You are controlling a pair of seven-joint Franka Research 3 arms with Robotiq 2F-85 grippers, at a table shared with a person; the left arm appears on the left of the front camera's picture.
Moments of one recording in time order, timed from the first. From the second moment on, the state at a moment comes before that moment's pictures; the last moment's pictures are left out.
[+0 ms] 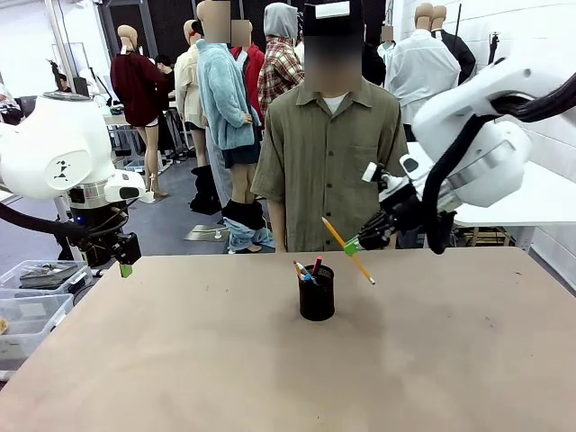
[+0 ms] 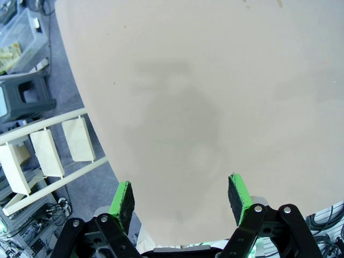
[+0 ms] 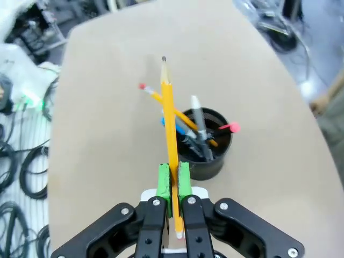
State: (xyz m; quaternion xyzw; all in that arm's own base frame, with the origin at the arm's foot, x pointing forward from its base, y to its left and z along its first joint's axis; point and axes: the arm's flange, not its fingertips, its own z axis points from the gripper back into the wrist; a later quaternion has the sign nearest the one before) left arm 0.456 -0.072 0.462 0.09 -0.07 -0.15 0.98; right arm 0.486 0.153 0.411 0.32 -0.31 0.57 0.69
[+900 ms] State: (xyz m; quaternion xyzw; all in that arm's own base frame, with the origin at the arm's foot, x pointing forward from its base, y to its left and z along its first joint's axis) left arm 0.456 -0.072 0.462 0.09 -0.07 -0.15 0.98; right arm 0.518 0.194 0.395 0.41 -0.43 0.55 0.58
